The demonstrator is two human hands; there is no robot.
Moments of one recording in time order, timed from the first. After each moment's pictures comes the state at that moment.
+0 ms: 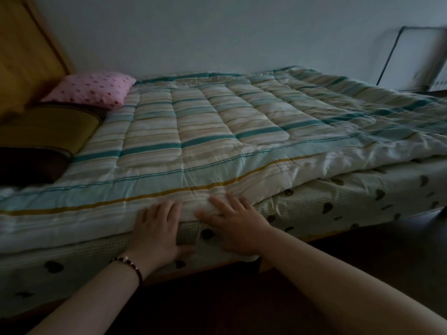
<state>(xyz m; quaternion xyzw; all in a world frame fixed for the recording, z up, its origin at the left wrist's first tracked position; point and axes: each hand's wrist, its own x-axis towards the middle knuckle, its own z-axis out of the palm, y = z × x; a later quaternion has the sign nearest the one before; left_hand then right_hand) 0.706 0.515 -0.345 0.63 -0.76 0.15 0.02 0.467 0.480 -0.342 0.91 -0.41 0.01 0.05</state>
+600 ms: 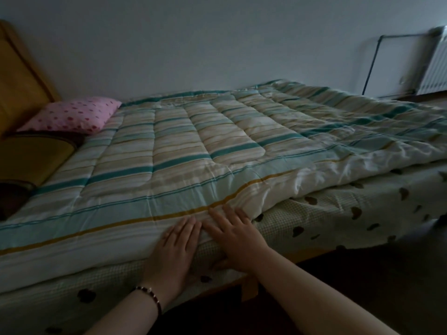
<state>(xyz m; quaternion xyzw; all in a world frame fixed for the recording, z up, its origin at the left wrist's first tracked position) 0.595 0.481 -0.373 0.52 -0.84 0.16 0.04 0.390 0.446 -0.358 0.89 -0.44 0.05 0.09</state>
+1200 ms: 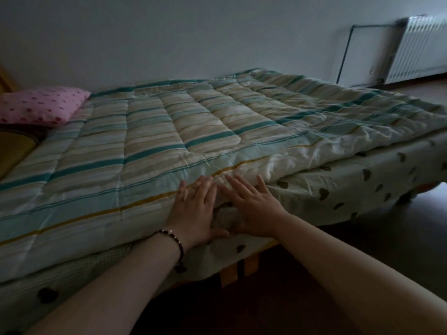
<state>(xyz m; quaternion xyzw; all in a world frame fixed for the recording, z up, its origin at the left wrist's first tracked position) 0.493 0.441 -0.318 0.51 -0.85 0.13 0.02 0.292 0.437 -0.330 0.86 -0.50 0.04 0.07</state>
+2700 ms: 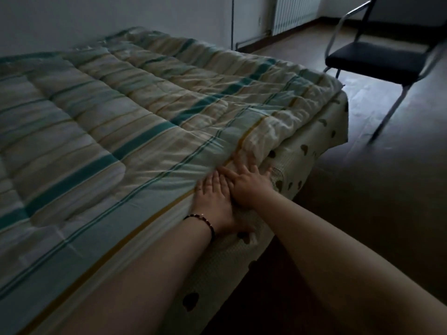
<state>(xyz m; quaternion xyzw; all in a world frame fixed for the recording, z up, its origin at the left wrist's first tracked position) 0.189 0.294 -0.322 0.39 -0.92 0.00 -0.10 0.061 0.313 -0.322 0.58 -0.81 0.00 -0.09</state>
